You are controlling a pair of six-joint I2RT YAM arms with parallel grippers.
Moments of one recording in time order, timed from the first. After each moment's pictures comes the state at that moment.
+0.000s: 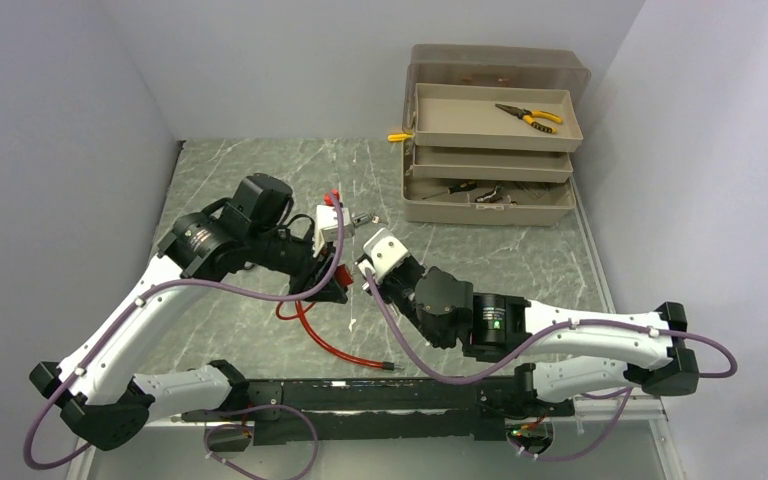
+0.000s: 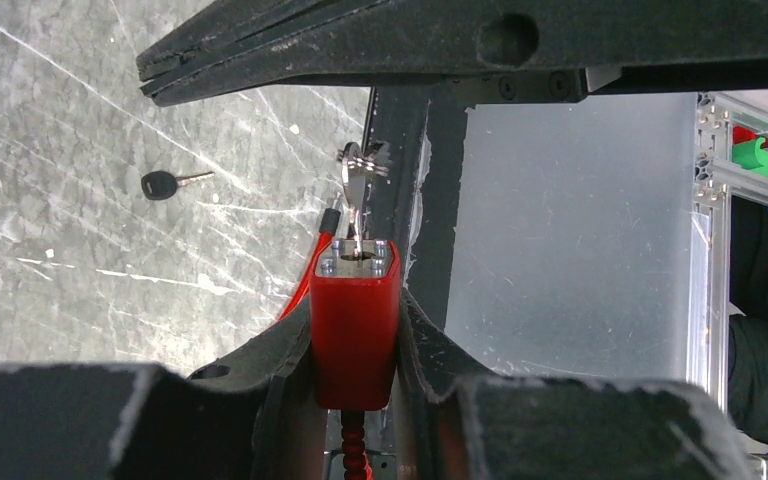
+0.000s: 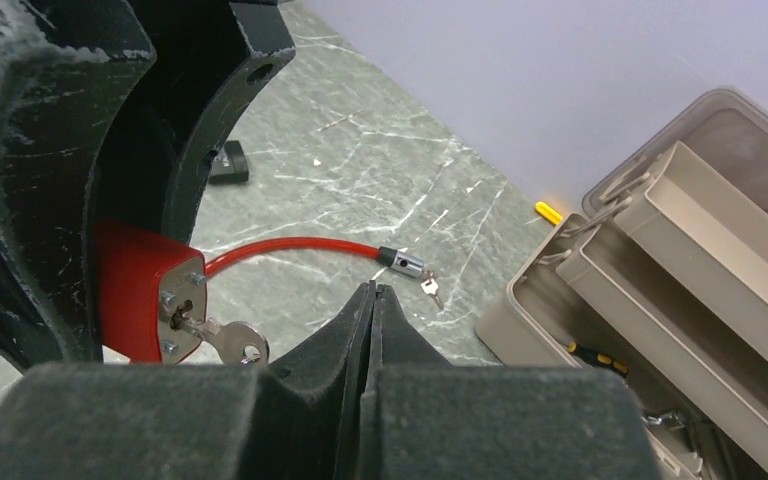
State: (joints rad) left arm -0.69 1.14 1.44 -1.08 0.77 0.22; right arm 1.43 1.13 1.09 -0.06 0.76 -0.27
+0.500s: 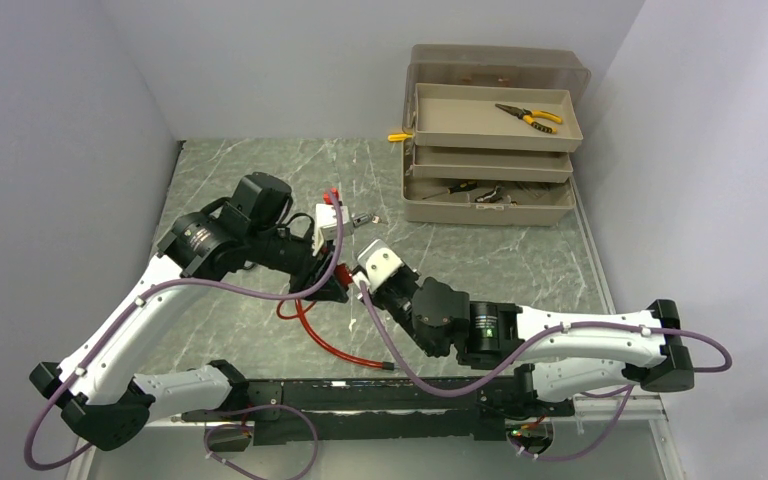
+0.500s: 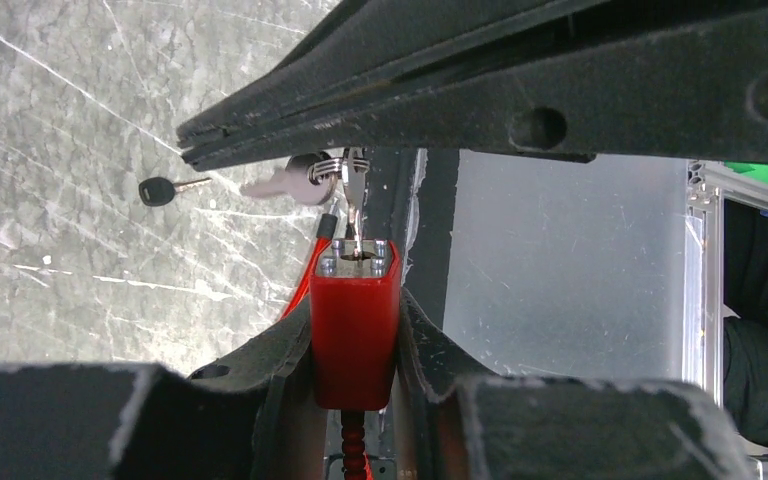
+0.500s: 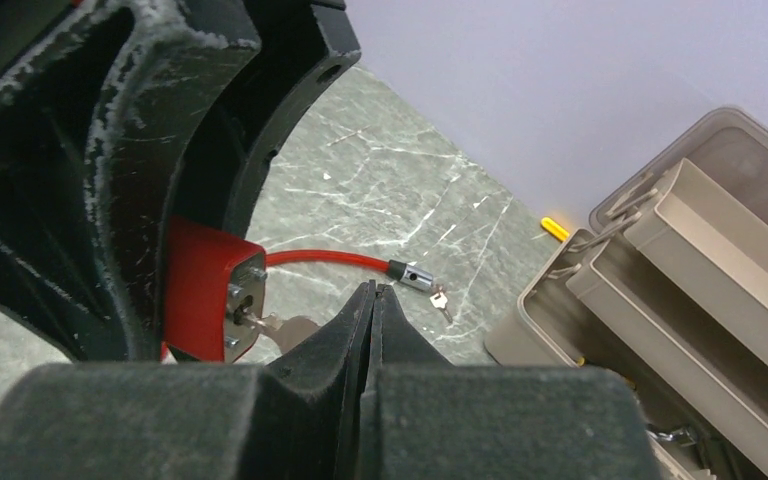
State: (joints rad) left arm -0.68 1.14 1.44 -1.07 0.79 0.21; right arm 1.48 1.15 1.05 0.06 0.80 -0.31
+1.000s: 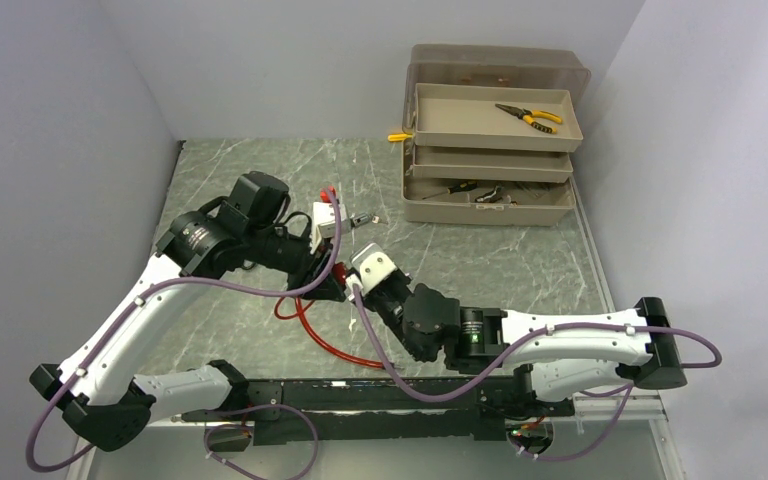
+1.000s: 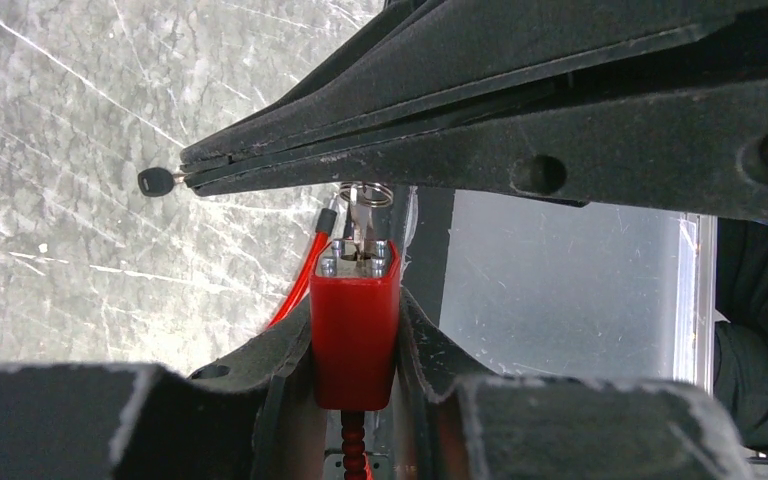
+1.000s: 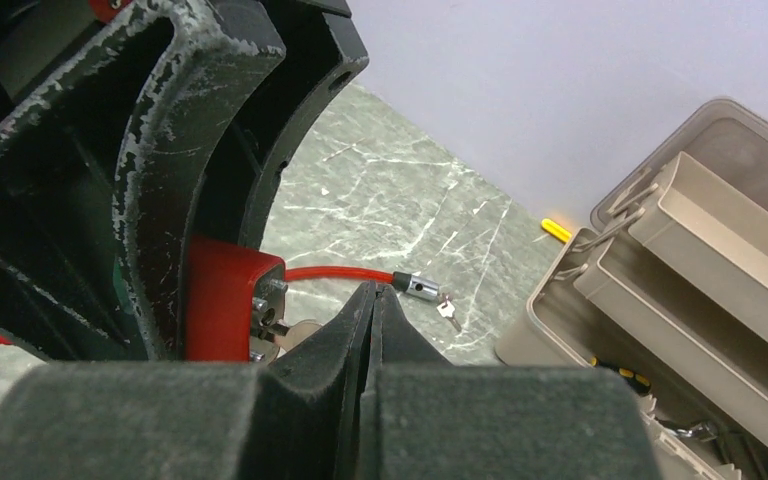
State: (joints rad) left arm -0.66 1.14 1.44 -1.09 0.80 0.21; right arm 1.50 1.19 1.03 0.18 0.85 -0.32
